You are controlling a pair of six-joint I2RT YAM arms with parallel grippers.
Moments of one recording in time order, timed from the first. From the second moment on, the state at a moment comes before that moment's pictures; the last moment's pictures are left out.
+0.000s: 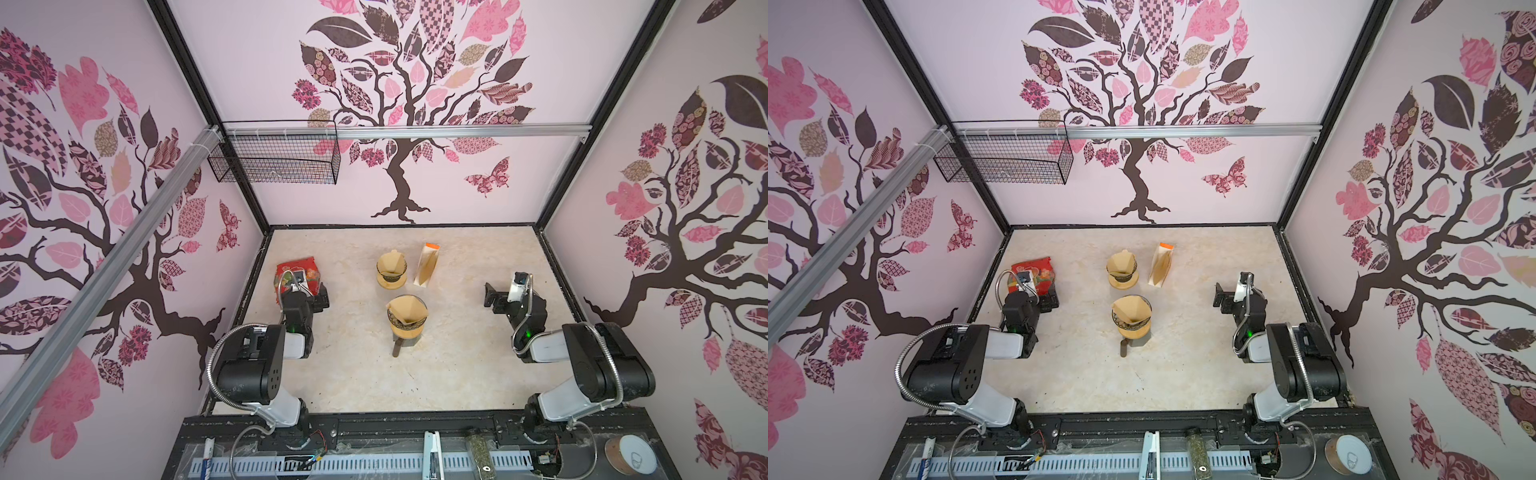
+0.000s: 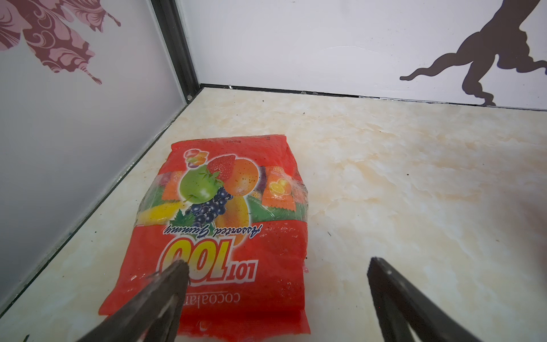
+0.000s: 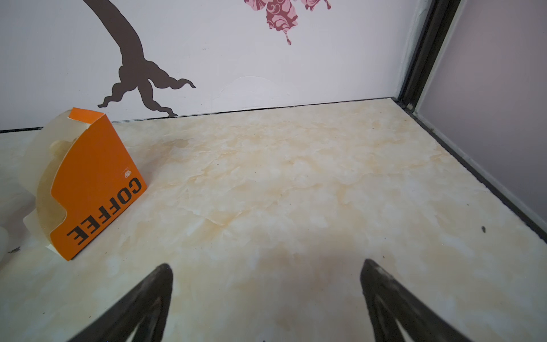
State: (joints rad) left arm 0.01 1.58 0.38 0.90 -0.15 -0.04; right arm 0.01 1.55 0.29 1.05 -0.03 0.09
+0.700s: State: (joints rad) left arm 0.01 1.58 0.38 0.90 -0.14 -0.04; right arm 0.01 1.55 0.29 1.04 -0.03 0.10
